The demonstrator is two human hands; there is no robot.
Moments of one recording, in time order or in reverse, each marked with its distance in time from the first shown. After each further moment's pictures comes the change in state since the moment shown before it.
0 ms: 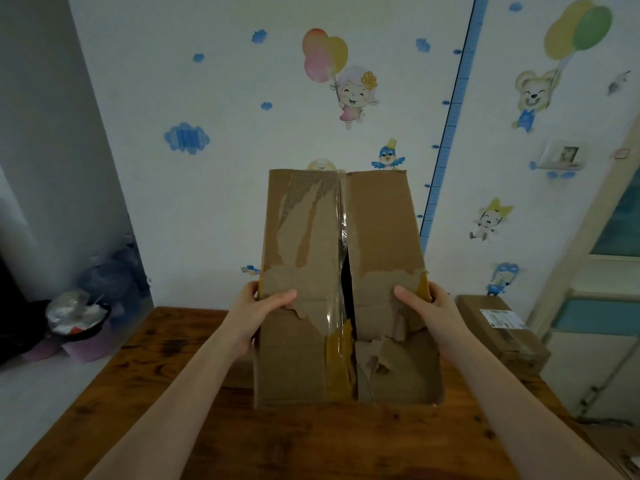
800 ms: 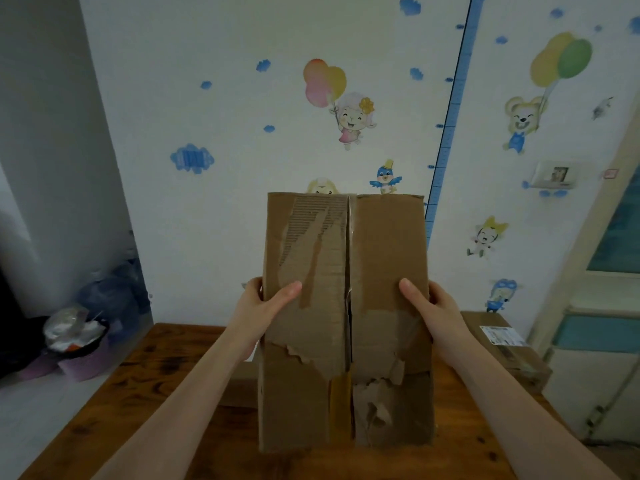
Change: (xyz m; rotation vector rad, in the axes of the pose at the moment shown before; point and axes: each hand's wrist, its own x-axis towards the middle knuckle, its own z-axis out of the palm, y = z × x) left_hand -0.004 0.020 0.012 0.064 0.040 0.235; right_hand -0.005 -0.021 0.005 0.041 0.019 -0.125
